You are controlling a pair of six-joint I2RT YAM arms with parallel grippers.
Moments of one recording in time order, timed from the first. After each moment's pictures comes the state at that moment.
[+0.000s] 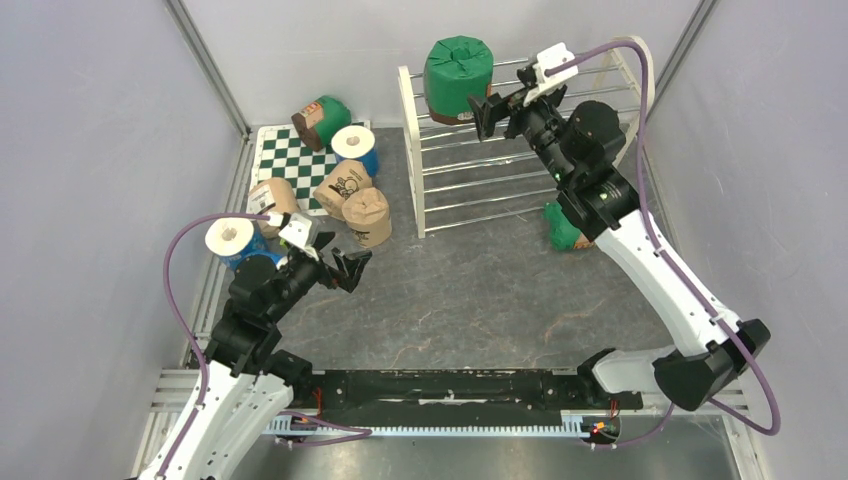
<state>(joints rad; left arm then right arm) -0.40 0.45 0.62 -0.28 0.18 -0.10 0.53 1.33 1.51 0.05 0.05 -0.12</state>
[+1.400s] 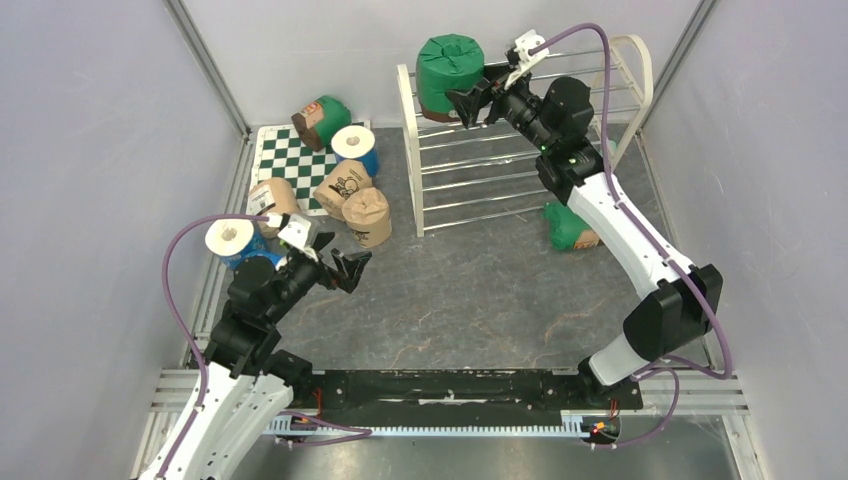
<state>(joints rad) -0.40 0.44 0.62 -0.29 0.18 -0.10 0.42 1.57 1.57 0.19 -0.30 0.01</state>
